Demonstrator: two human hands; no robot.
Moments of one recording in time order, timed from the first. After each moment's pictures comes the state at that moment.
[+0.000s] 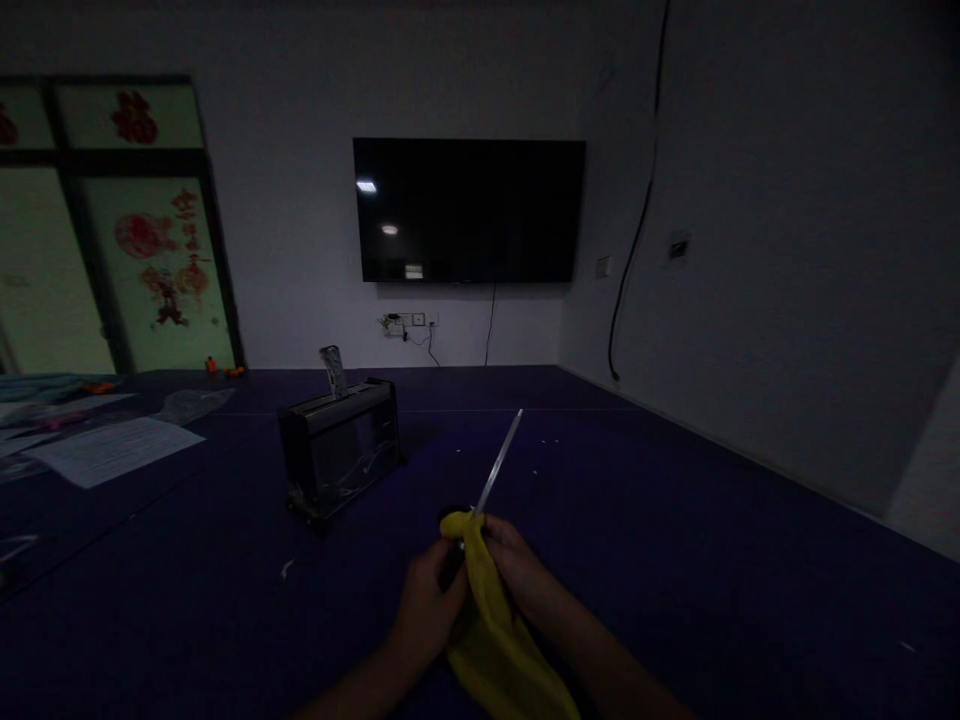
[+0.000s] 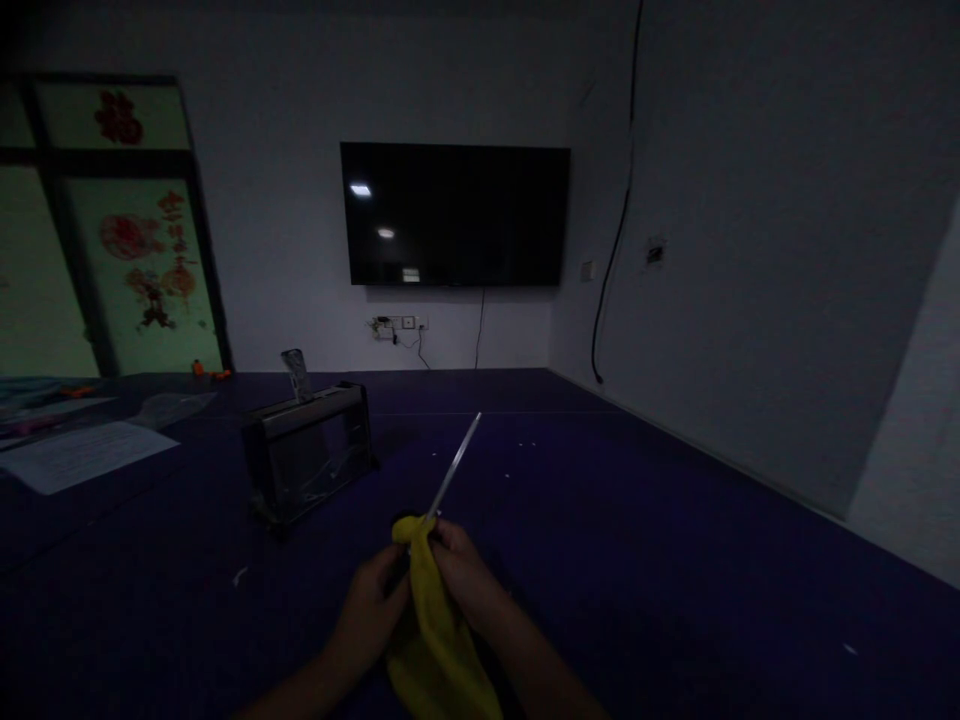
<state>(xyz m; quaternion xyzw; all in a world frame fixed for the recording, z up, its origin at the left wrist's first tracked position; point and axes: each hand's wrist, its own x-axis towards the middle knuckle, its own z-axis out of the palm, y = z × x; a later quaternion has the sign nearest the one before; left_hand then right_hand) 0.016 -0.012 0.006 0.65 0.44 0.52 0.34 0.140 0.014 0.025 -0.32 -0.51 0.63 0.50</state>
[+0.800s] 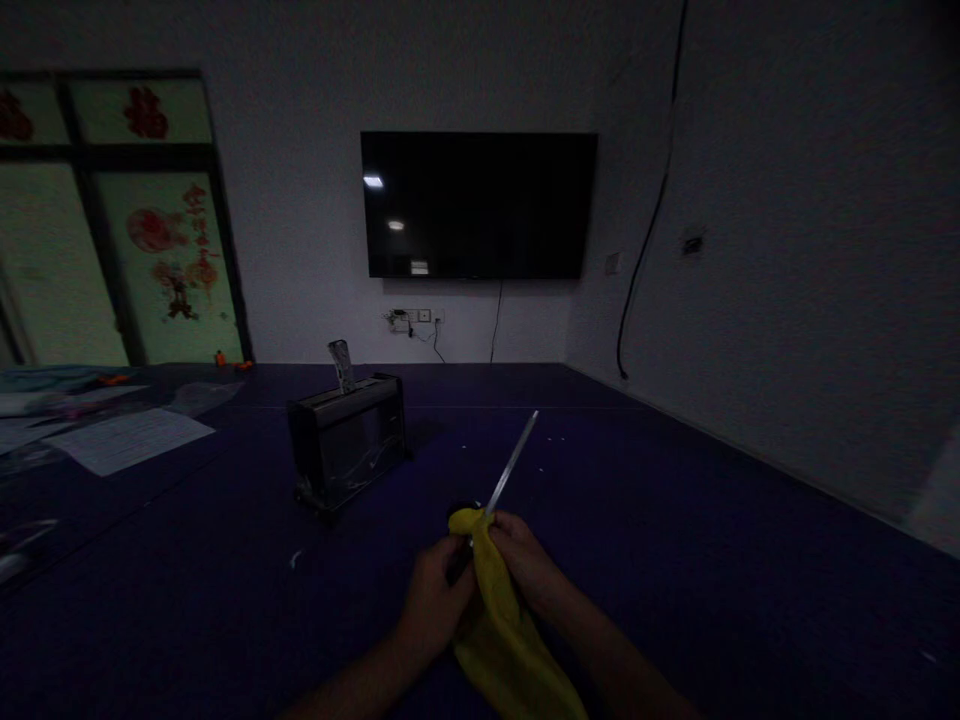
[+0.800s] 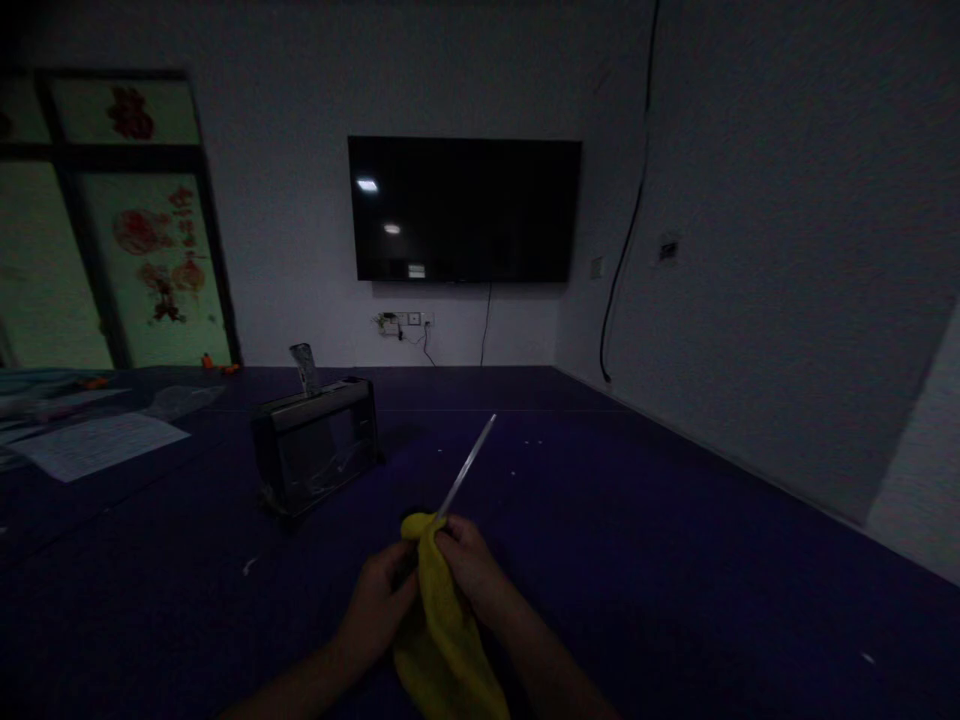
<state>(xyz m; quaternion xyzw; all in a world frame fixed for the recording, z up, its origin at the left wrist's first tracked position) 0.013 -0.007 -0.004 0.66 0.43 0.51 0.34 0.142 0.020 0.020 -0.38 -0.50 0.59 0.51</state>
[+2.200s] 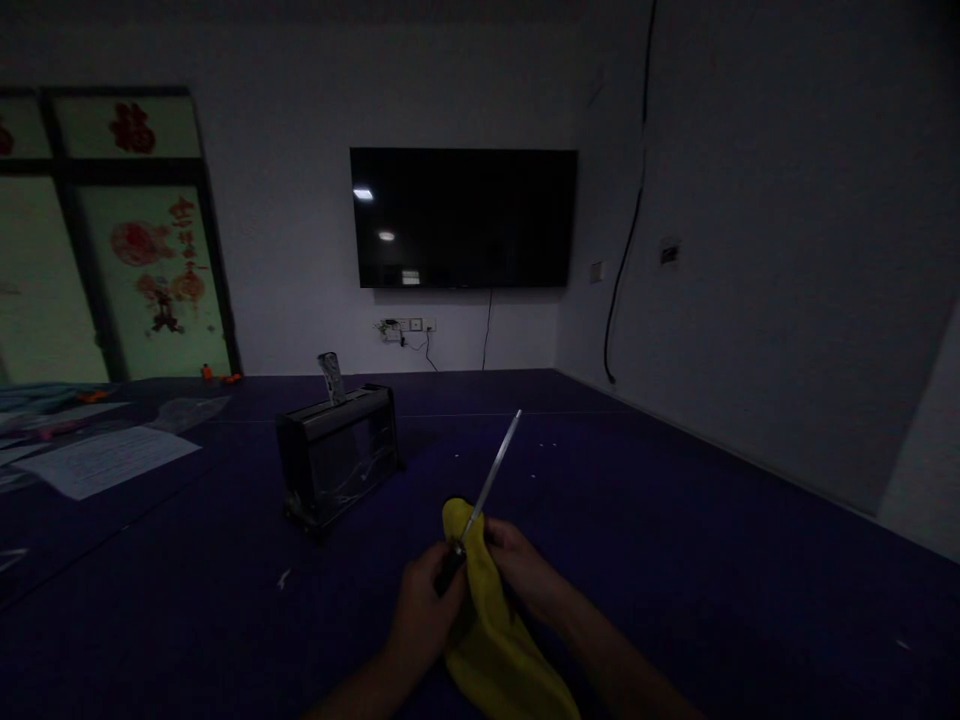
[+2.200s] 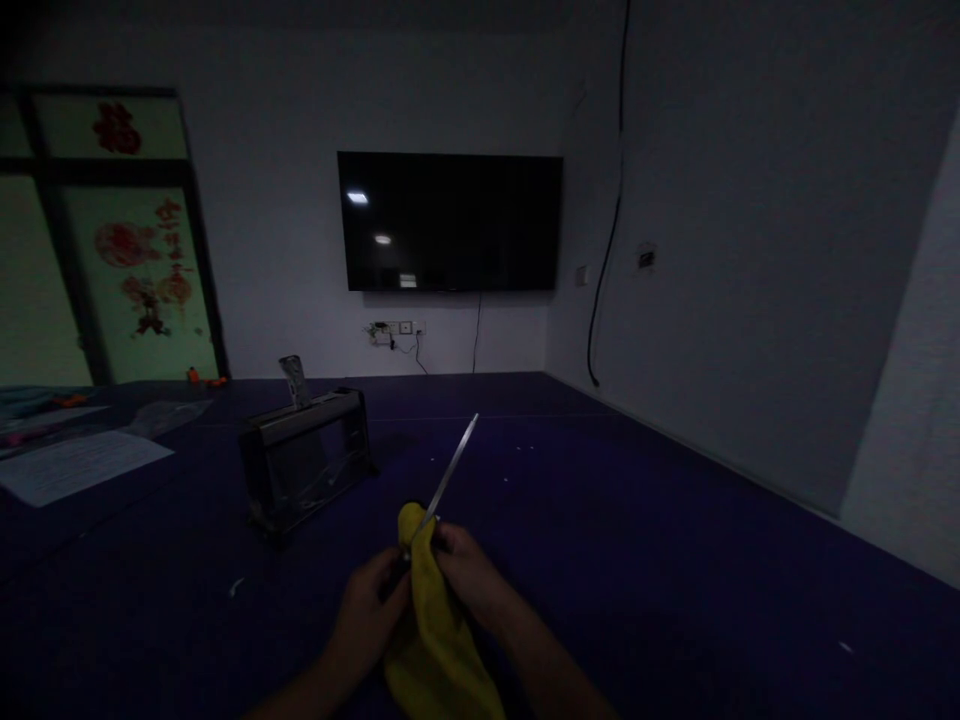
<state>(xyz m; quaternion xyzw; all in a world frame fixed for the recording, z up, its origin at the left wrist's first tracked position) 0.014 -0.010 0.006 0.67 0.46 0.51 0.30 0.149 0.017 0.028 -0.31 -0.56 0.61 0.46</state>
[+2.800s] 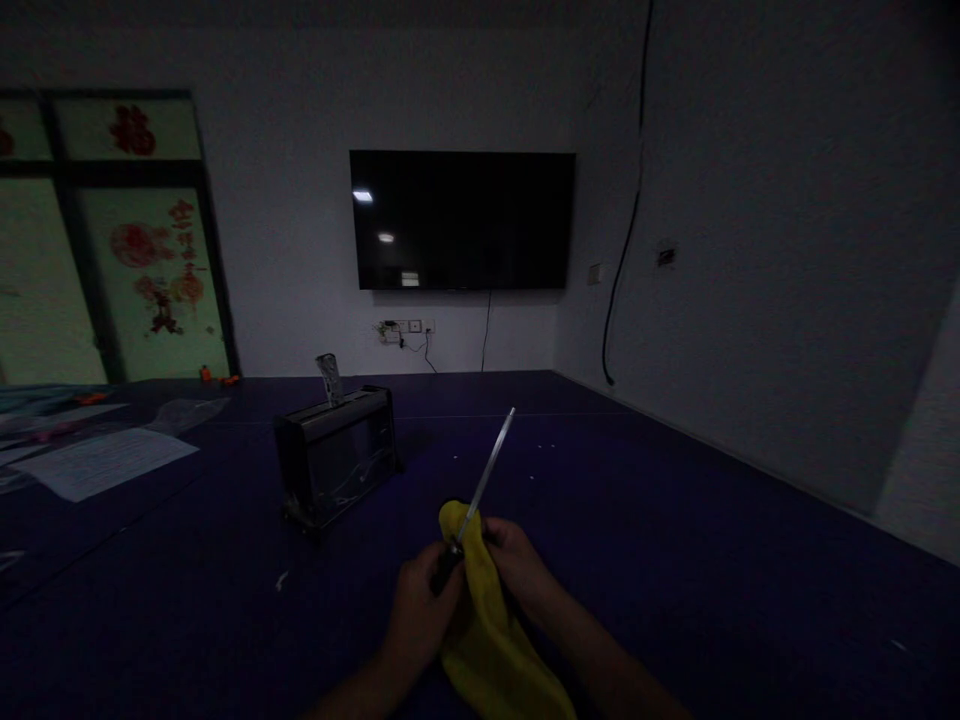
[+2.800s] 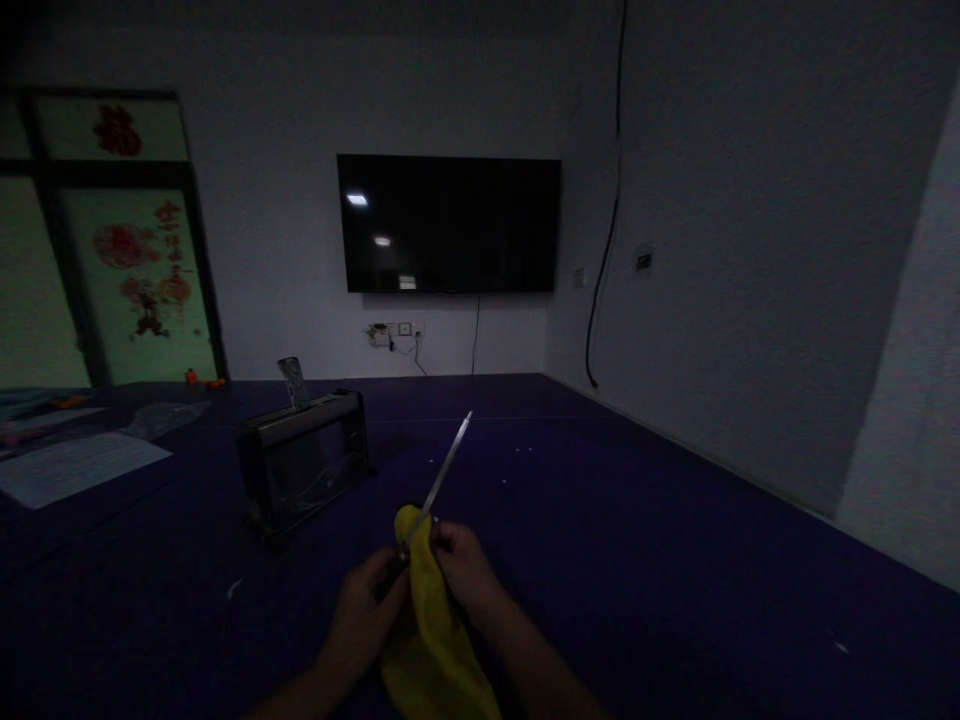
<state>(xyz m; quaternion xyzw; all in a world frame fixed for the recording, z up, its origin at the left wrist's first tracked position) 0.014 -0.011 0.008 0.66 0.47 0.52 0.26 0.150 0.022 0.021 -0.36 -0.54 0.57 0.51</state>
